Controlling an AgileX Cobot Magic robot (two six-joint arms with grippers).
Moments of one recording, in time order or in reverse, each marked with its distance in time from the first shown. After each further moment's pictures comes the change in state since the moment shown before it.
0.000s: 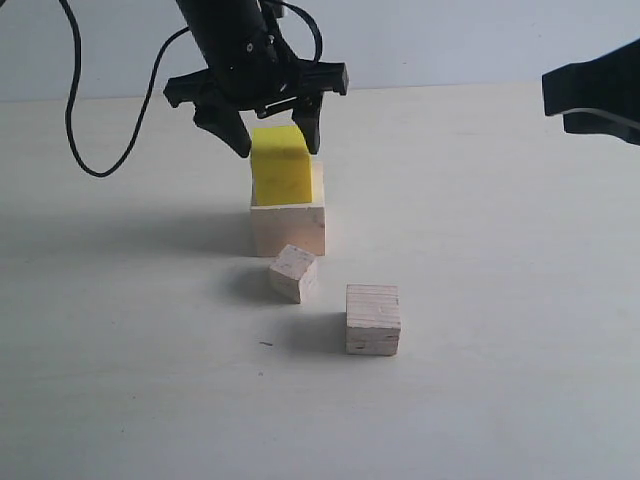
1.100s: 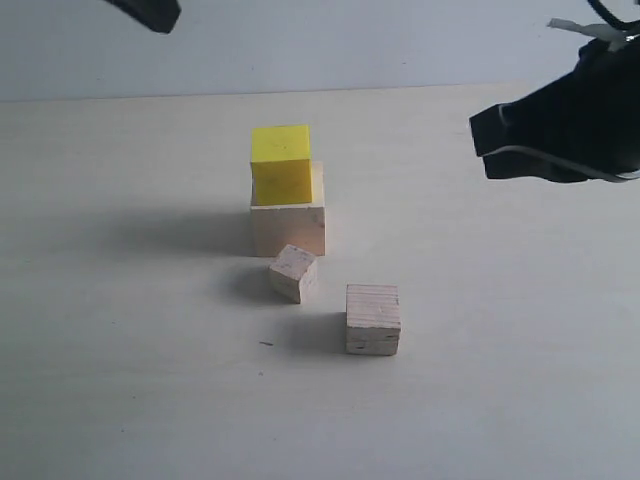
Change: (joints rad) left arm 0.000 -0.562 0.291 0.126 -0.018 0.248; right arm 0.000 0.122 -0.011 0.323 0.005 -0.280
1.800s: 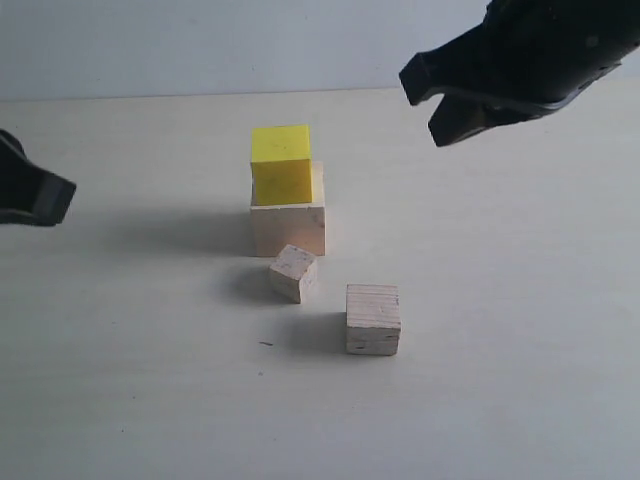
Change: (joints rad) left arm 0.000 -0.470 0.721 0.031 -0.258 -0.073; right arm 0.001 0.276 -0.295 0.008 0.196 -0.098
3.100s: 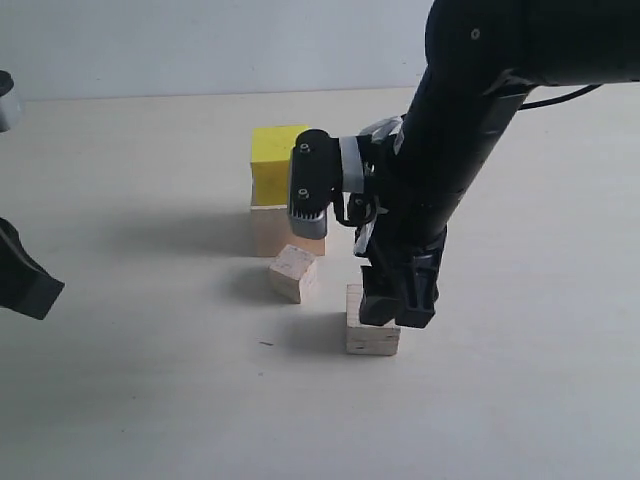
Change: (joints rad) left arm 0.000 -0.002 0.105 -0.018 0.050 0.074; right arm 0.186 0.341 -0.001 -0.008 0.025 -0.958
